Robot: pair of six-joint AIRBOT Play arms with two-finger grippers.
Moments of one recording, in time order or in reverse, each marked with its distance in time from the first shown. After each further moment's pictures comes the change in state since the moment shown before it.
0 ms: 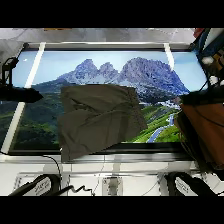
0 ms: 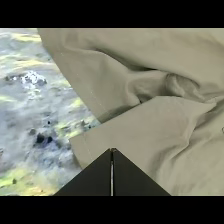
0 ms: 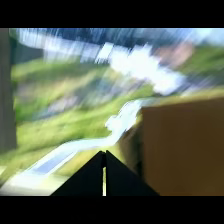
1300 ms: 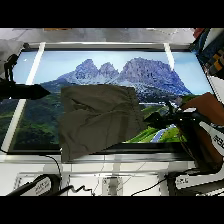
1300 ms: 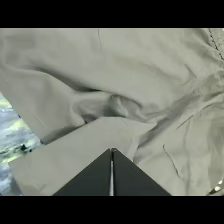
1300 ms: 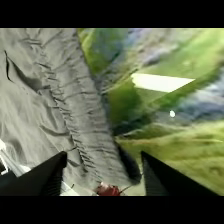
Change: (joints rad) left arm 0.000 -0.031 0.000 -0.209 -0.022 -0.037; right arm -0.075 -0.579 -0.385 0.782 -0.148 -0.227
